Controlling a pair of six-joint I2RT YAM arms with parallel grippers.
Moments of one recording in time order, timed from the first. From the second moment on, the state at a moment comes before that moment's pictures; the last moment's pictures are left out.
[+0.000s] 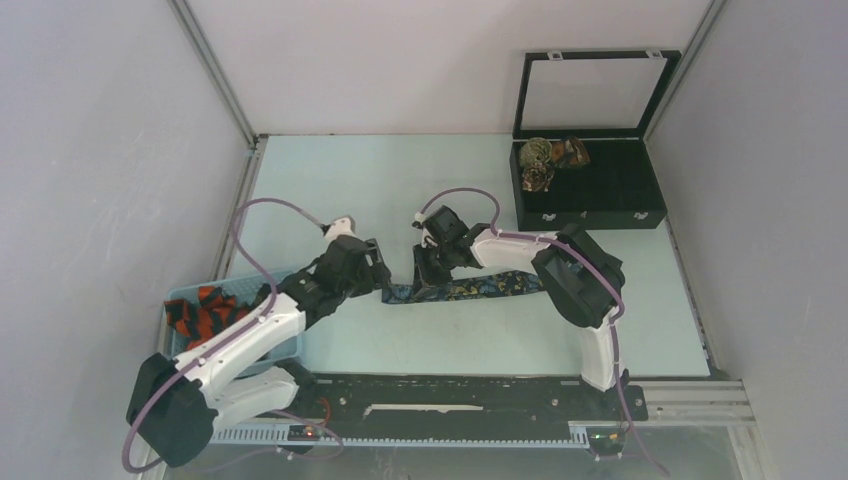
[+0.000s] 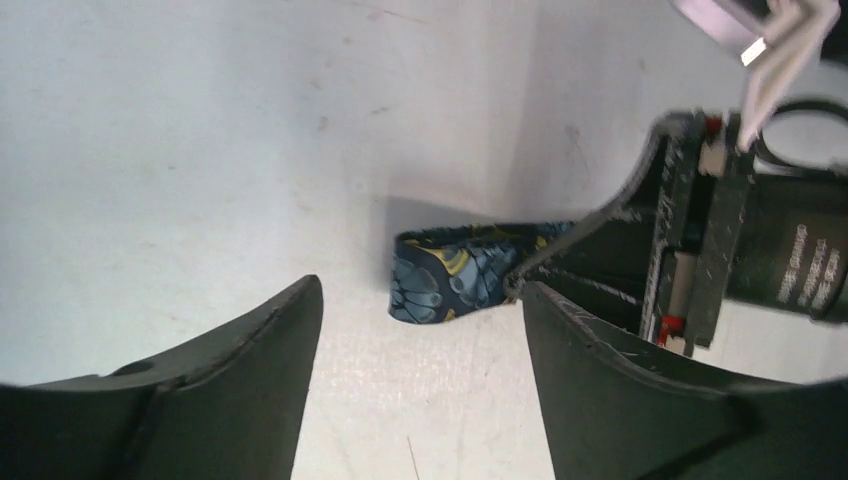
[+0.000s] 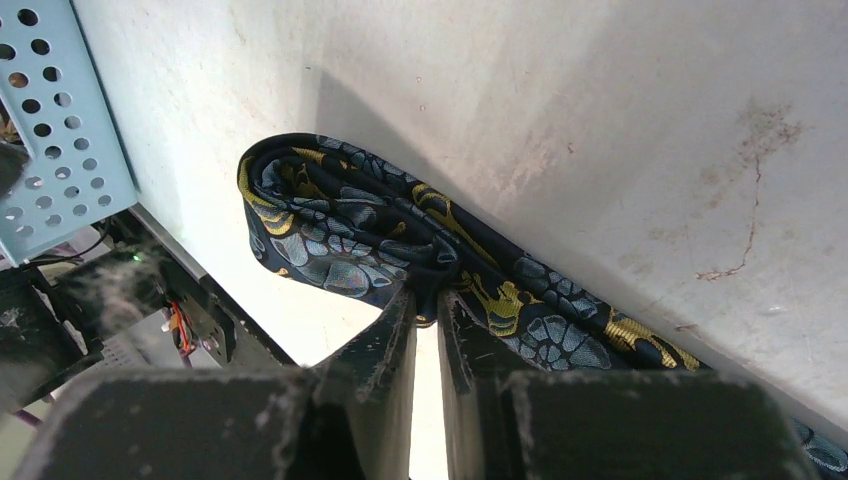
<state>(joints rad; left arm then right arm) -0.63 1.04 0.65 -0.41 -0.29 -0.75 0.79 2.02 1.27 -0.27 -0.45 0.62</state>
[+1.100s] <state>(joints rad) -0.34 1.24 0.45 -0.06 0.28 -0.59 0.77 2.03 1.27 -0.26 -0.48 0.62</state>
